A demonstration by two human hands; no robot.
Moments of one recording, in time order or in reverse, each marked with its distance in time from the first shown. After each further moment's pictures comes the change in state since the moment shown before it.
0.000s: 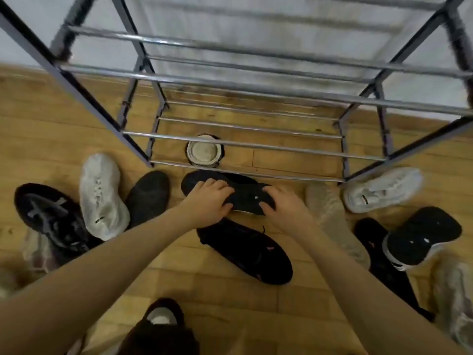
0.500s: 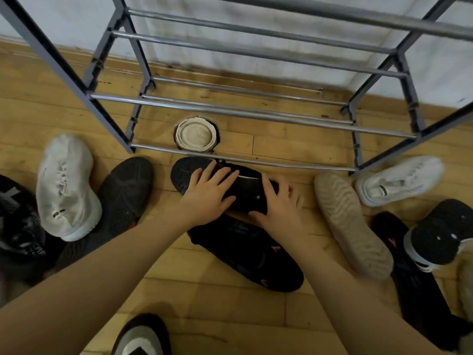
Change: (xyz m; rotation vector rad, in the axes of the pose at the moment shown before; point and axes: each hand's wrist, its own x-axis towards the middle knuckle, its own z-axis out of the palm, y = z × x) left_hand 0.040 -0.026 0.092 0.059 0.199 -0.004; right_hand 0.020 0.027 0.092 -0.239 0.220 0.068
